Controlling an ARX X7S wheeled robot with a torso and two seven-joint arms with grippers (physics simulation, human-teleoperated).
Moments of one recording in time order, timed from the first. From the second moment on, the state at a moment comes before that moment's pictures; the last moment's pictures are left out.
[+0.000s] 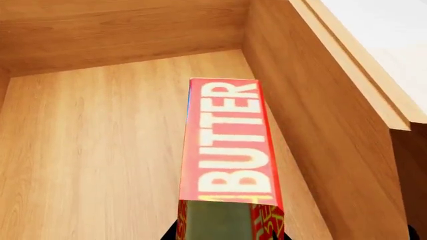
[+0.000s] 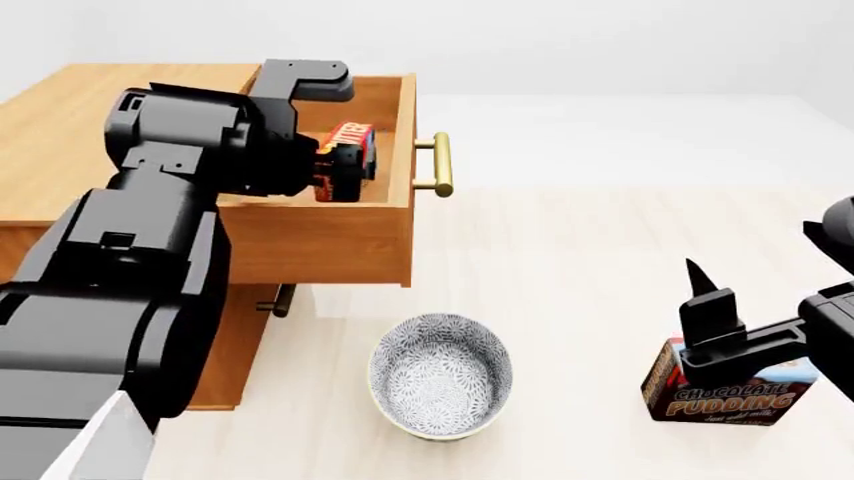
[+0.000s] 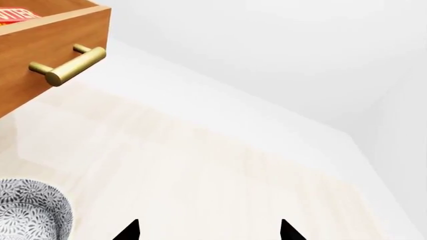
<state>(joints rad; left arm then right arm) -1.63 -0.02 0.15 -1.30 0.01 -0.95 0.37 1.78 1.45 -1.35 -0.79 1.83 0.71 0.89</state>
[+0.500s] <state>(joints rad) -1.66 -0.03 0.13 -1.31 -0.01 -0.96 0.36 1.76 1.46 -1.34 -0.79 1.83 0.71 0.88</state>
